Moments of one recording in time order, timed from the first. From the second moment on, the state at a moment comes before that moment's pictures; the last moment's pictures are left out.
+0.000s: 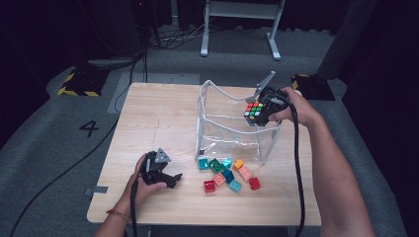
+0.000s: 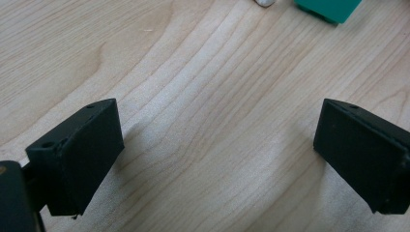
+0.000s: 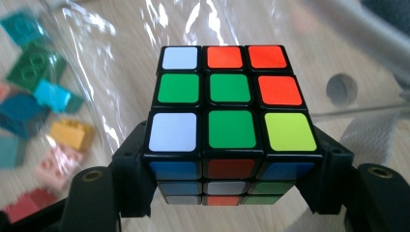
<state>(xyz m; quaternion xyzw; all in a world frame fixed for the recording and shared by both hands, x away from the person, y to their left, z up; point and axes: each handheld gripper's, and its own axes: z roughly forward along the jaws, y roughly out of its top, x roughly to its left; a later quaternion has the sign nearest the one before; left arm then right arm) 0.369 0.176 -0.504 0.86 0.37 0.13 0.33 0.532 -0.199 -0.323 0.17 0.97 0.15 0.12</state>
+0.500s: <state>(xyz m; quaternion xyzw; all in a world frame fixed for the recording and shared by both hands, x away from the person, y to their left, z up) 0.369 0.176 -0.504 0.86 0.37 0.13 0.33 0.532 -0.208 -0.323 0.20 0.97 0.05 0.11</state>
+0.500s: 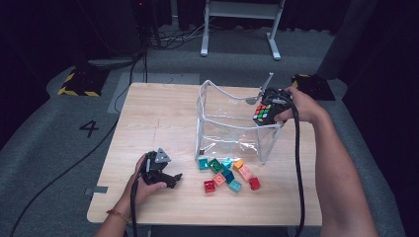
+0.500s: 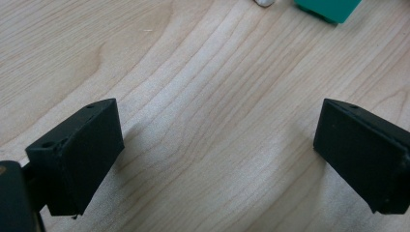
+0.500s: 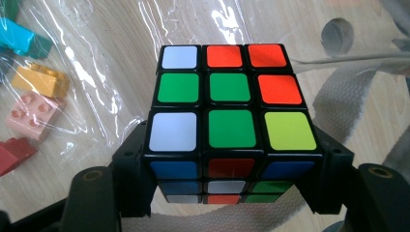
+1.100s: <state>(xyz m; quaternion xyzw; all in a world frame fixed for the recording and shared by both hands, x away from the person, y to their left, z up) 0.369 0.176 -0.504 0.86 0.37 0.13 0.33 0.520 -0.221 -0.309 0.20 0.96 0.14 0.15</state>
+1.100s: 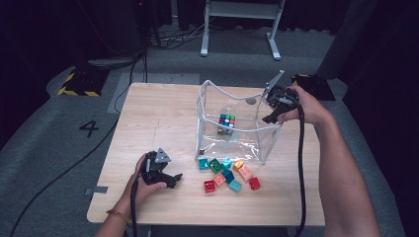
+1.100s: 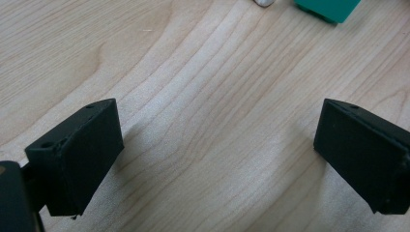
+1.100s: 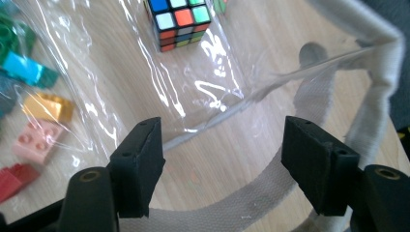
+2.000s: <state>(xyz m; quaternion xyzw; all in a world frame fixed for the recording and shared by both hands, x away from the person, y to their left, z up) 0.369 0.176 -0.504 0.86 0.37 0.13 0.33 0.457 -0.263 -0.280 0.24 0.86 0.38 0.24</state>
